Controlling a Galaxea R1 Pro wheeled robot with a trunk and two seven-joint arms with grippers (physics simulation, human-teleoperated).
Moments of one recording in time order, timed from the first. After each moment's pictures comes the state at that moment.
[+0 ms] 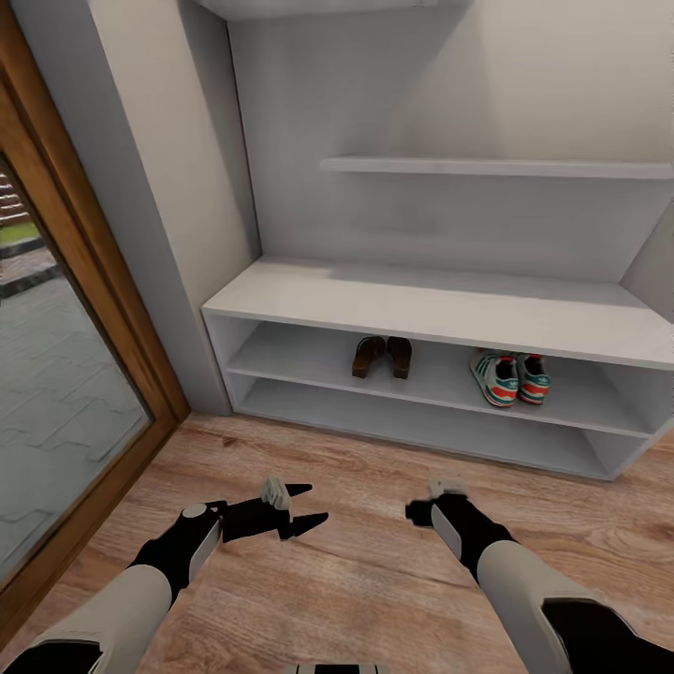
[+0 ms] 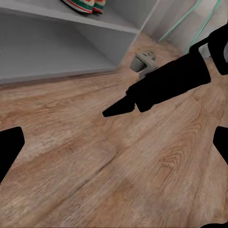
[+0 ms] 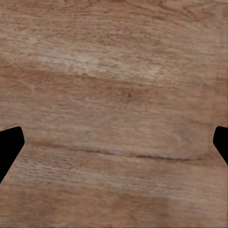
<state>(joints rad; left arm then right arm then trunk) -0.73 0.02 -0.04 -0.42 0.03 -0.13 -1.16 -0.83 0.06 -0.03 -0.27 -0.05 0.38 -0.13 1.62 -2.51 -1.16</state>
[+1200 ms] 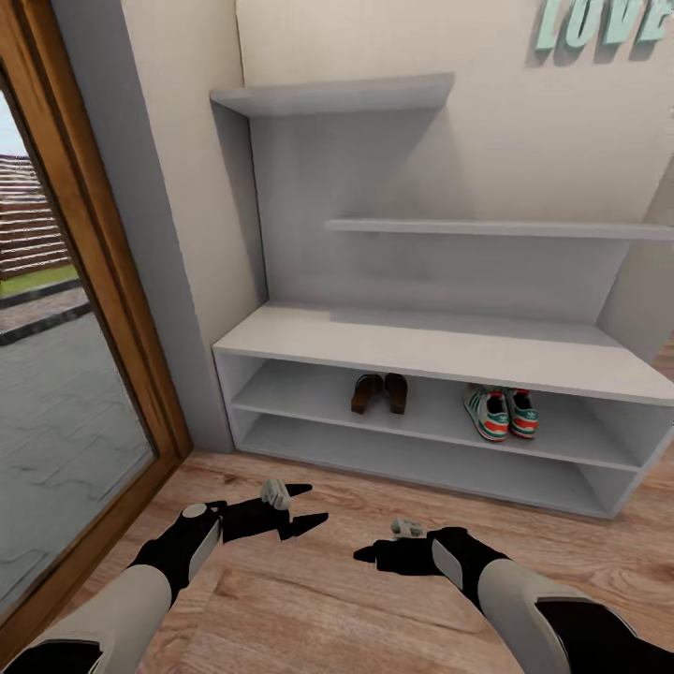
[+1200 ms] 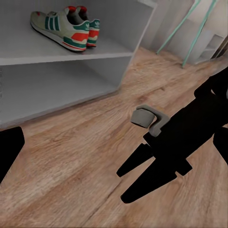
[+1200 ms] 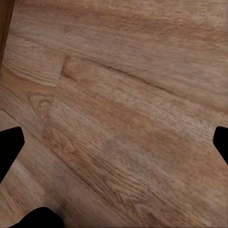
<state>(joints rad) -0.73 0.02 -0.04 -0.42 0.03 -0.13 -1.16 -0.83 0.06 -0.03 -0.05 -0.05 0.37 0.54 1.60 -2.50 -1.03</state>
